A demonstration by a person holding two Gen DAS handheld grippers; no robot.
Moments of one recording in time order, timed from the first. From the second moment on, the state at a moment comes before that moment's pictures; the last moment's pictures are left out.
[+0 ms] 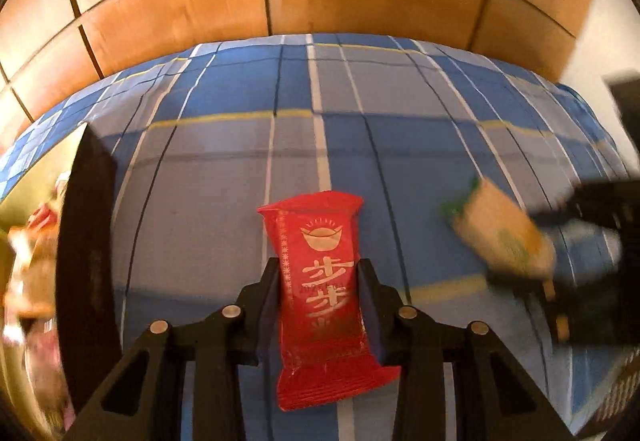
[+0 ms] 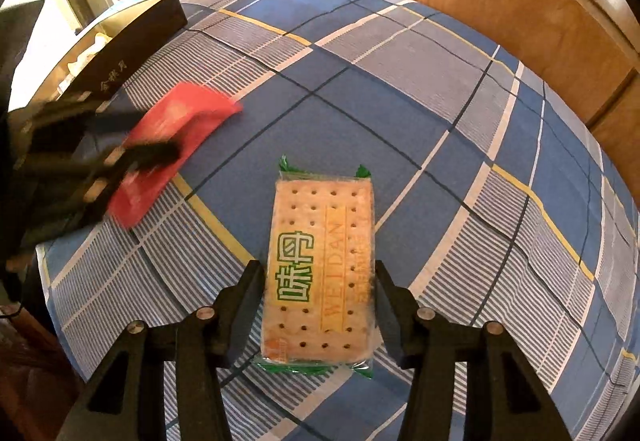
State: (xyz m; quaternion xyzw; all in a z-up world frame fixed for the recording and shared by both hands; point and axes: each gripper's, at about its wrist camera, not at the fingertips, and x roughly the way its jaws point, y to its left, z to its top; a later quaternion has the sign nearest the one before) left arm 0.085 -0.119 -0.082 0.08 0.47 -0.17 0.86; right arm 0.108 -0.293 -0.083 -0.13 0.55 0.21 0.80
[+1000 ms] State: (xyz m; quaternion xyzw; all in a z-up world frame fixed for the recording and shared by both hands) left arm 0.034 -0.073 -0.016 0.03 0.40 -0.14 0.91; right arm 0.088 -0.288 -0.086 -0.14 0.49 0.20 0.84
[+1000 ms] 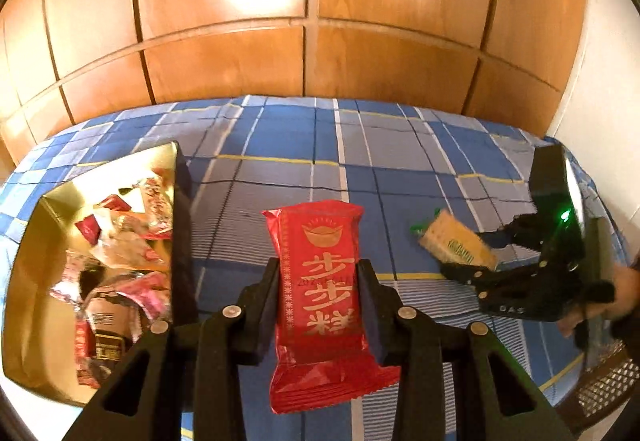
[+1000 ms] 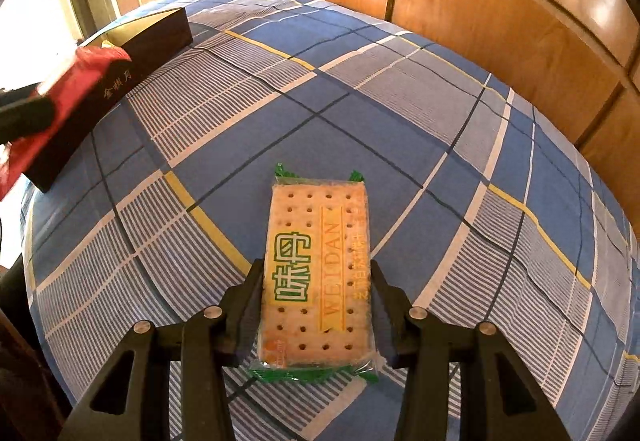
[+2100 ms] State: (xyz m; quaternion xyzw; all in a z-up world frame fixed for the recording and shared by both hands) left arm 0.023 -0.019 -0.008 -0.01 0.40 -0.08 0.91; right arm 0.086 -0.289 -0.086 -0.13 0.47 0.20 0.85
